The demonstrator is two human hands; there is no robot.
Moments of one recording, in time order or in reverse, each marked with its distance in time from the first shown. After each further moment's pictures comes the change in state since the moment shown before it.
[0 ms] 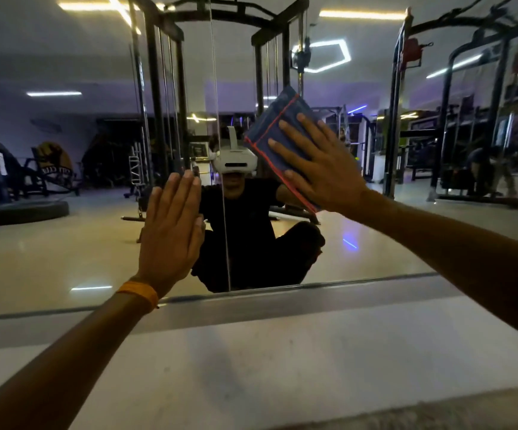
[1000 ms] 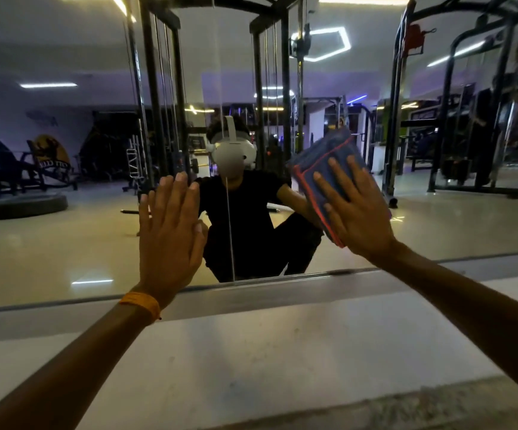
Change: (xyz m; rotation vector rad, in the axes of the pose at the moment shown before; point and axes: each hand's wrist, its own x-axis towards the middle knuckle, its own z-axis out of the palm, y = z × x) left_hand -0.028 0.004 0.000 0.075 0.055 -0.032; right_hand -0.111 -0.029 0.007 0.130 -0.042 0.249
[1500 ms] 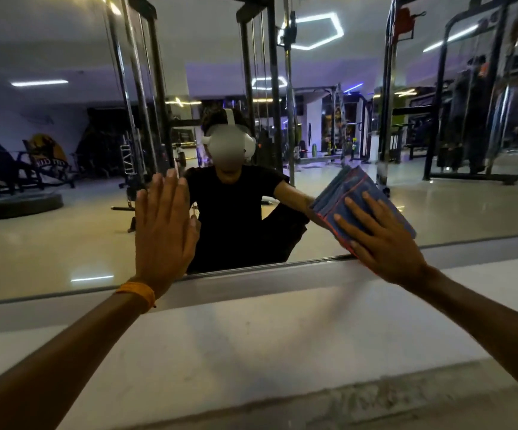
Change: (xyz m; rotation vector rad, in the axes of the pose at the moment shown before) left_hand 0.017 0.086 0.038 -0.056 -0.034 -0.013; right_hand -0.128 0.120 -0.041 -0.062 -0.231 -0.094
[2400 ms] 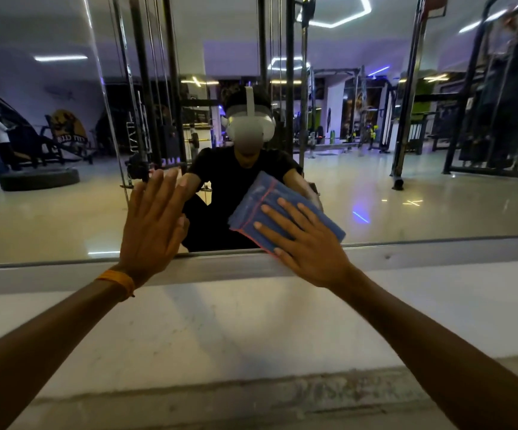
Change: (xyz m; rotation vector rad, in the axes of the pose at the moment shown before) left_hand -0.016 0.033 0.022 0.076 -0.104 0.125; right_hand 0.020 -0.055 0.029 0.133 0.048 -0.181
